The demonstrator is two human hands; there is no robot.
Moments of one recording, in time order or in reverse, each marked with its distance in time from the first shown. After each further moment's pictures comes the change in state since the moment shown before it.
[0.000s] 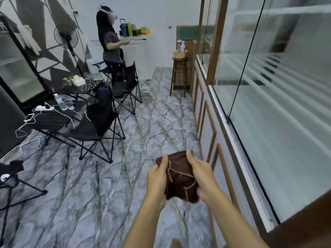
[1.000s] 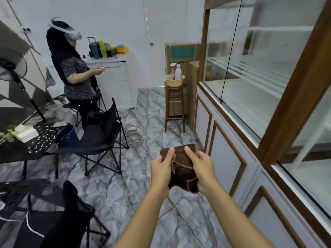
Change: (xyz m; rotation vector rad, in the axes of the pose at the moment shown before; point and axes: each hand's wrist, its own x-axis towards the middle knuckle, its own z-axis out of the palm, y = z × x) left_hand 0.849 0.401 0.171 0.075 -0.186 0.111; right_hand 0.813 -0.310 0.318 0.079 0.215 -0.208
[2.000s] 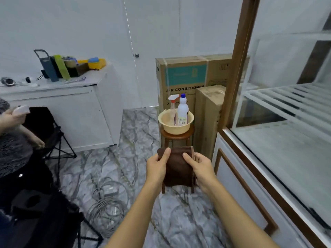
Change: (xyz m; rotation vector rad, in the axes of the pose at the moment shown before) left_hand 0.913 0.206 0.208 0.106 -0.094 0.076; right_hand 0.897 -0.137 0.251 -0.057 -0.065 -0.081
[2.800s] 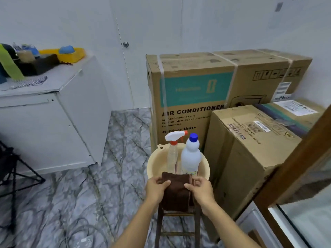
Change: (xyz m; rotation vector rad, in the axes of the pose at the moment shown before) left_hand 0.527 -0.061 0.100 0.265 -0.037 -0.191; right_hand 0.519 0.047 0.009 -0.381 0.211 0.241
